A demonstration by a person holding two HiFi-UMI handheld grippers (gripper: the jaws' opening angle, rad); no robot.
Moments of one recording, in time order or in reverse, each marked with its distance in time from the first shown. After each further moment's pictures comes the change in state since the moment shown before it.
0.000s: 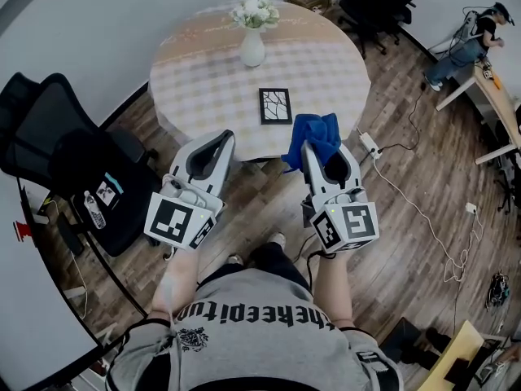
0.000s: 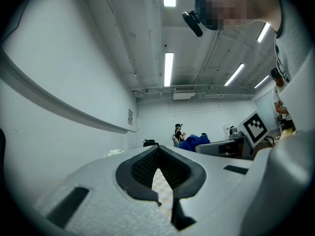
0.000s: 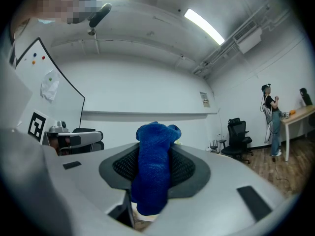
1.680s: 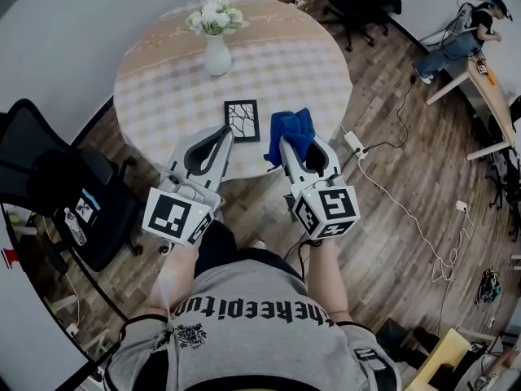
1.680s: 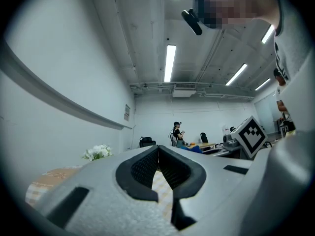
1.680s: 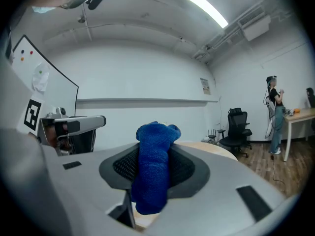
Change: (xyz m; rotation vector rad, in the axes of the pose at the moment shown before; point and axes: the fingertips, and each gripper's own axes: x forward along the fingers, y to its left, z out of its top) left arm 0.142 -0.008 -0.037 -0.040 0.024 -0.034; right arm 0.077 -0.112 -0.039 -0.006 0.172 0.012
